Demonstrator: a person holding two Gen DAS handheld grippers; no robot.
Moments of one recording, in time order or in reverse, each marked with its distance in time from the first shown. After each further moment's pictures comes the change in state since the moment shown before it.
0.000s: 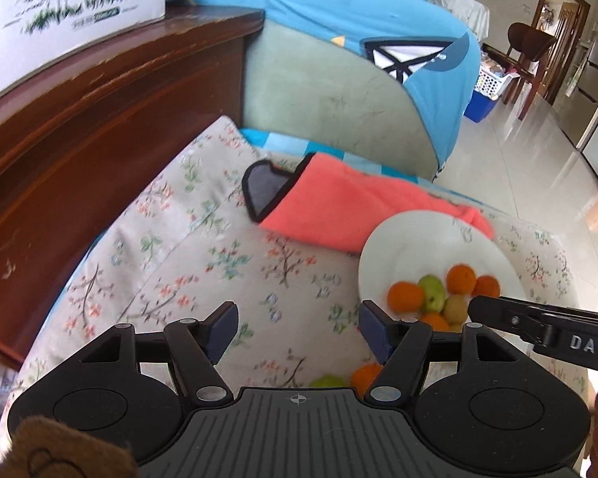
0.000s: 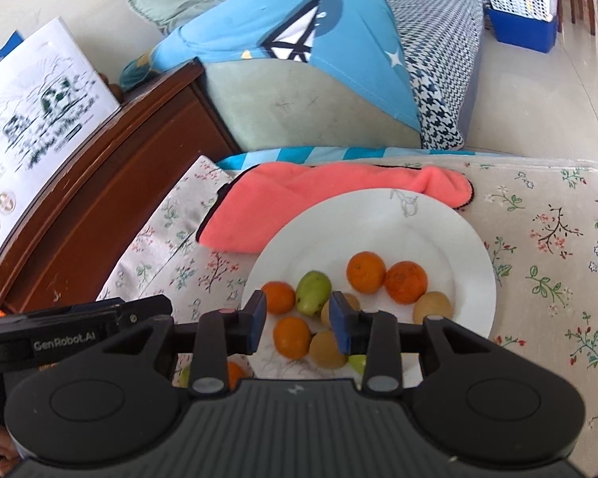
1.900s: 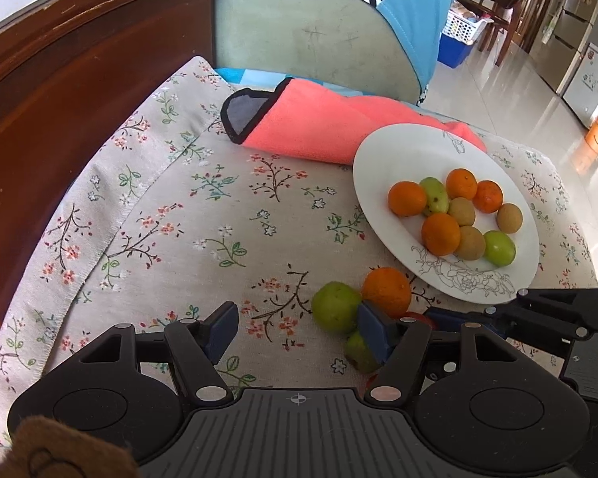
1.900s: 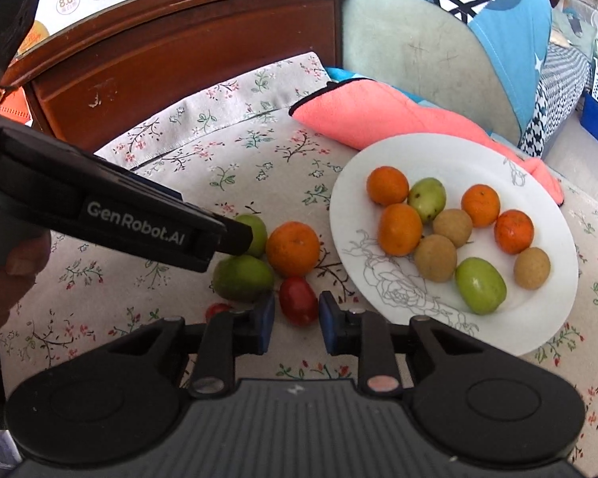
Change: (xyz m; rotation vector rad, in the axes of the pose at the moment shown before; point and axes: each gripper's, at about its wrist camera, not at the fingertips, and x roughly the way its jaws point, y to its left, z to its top) left arm 0.017 0.004 -0.042 0.111 0.111 -0.046; right arm 0.034 0.063 -0.079 -0.457 0.104 -0.029
